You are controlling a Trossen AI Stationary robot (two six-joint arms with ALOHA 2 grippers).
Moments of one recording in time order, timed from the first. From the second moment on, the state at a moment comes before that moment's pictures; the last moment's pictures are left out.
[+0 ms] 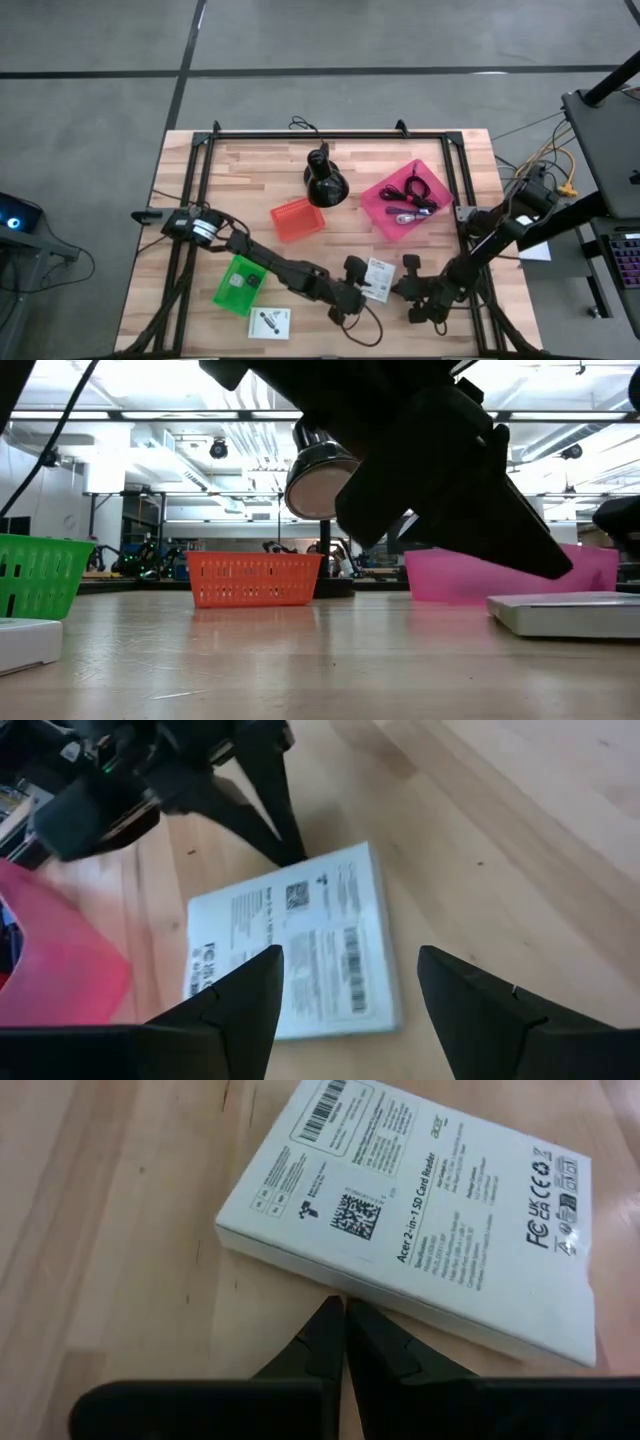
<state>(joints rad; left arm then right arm) -0.42 2.23 1.63 -0.06 -0.32 0.32 0.89 1.64 0.55 0.01 0.56 0.75</state>
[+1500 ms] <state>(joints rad) -0.44 2.29 1.61 -0.14 -0.48 0.32 0.66 1.60 0.63 -0.24 0.76 0.63</state>
